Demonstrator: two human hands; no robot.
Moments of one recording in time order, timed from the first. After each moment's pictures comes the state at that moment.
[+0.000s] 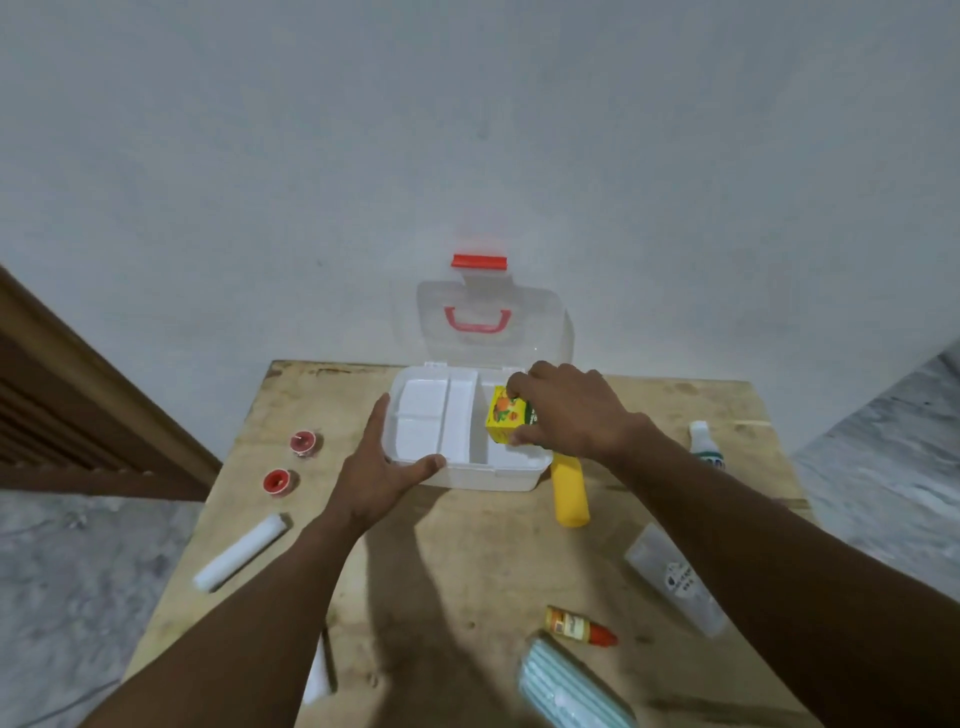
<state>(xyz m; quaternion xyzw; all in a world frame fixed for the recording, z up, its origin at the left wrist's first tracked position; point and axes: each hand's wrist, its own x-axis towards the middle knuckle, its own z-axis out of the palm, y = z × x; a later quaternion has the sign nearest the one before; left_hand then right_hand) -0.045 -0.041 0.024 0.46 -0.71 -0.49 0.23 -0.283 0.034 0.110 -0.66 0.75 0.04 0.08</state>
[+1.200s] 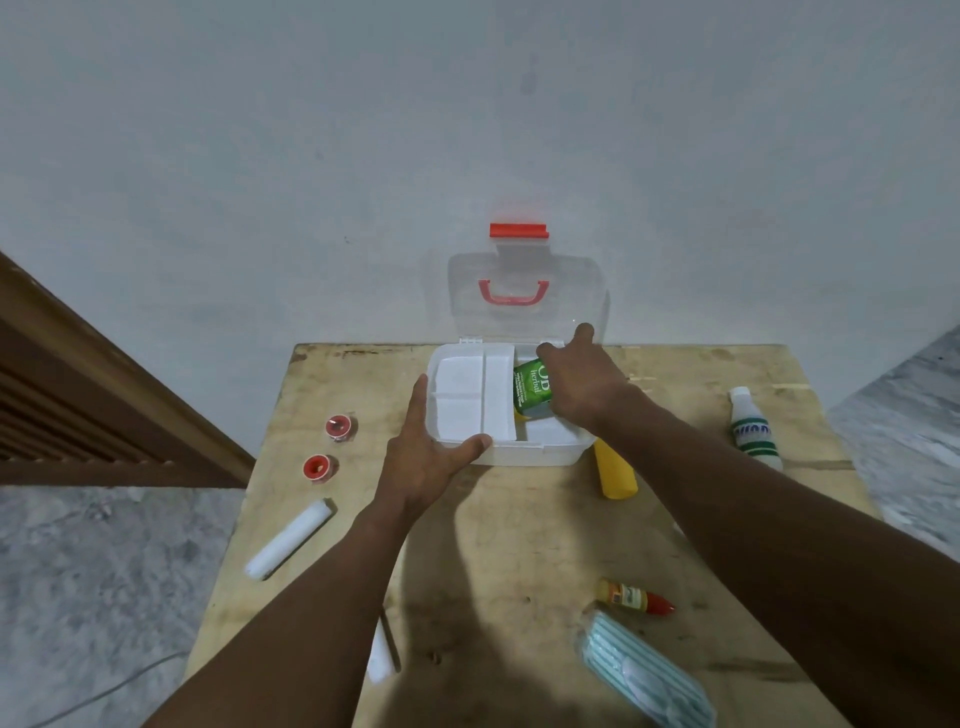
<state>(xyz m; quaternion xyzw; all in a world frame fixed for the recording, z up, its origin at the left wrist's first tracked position) -0.044 -0.042 0.021 0.47 -0.72 -0.47 0.21 -0.247 0.000 0.090 -0.55 0.82 0.07 0.09</state>
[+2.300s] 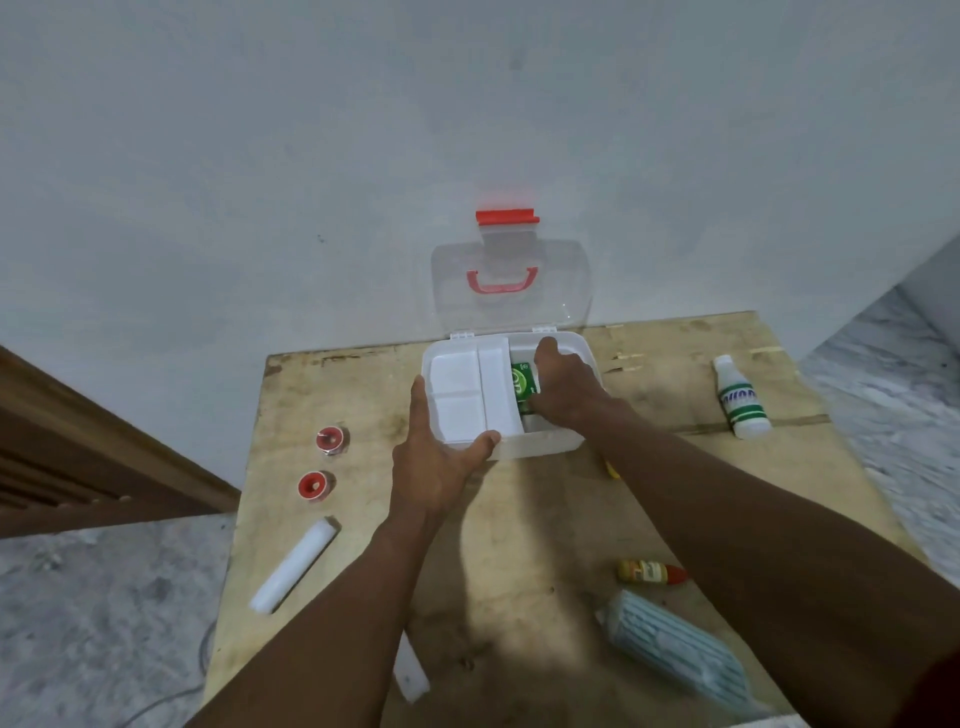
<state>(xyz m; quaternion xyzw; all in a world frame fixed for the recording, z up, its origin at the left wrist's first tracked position) -0.044 -0.046 0.007 0.47 -0.71 -0.48 0.22 -0.235 -0.012 0.036 -0.43 0.87 -0.12 0.19</state>
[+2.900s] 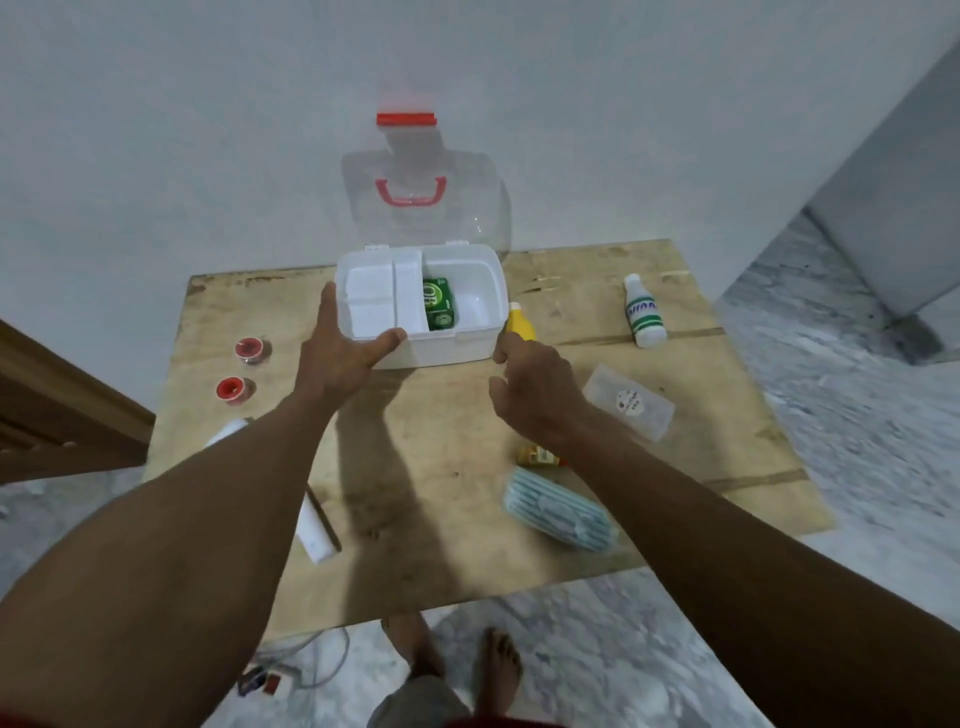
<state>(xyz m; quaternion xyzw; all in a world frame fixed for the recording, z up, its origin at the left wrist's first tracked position) -0.044 -0.044 0.011 0.46 -0.74 -0.44 0.22 -0.187 0.143 0.063 -0.48 0.85 -0.19 0.11</state>
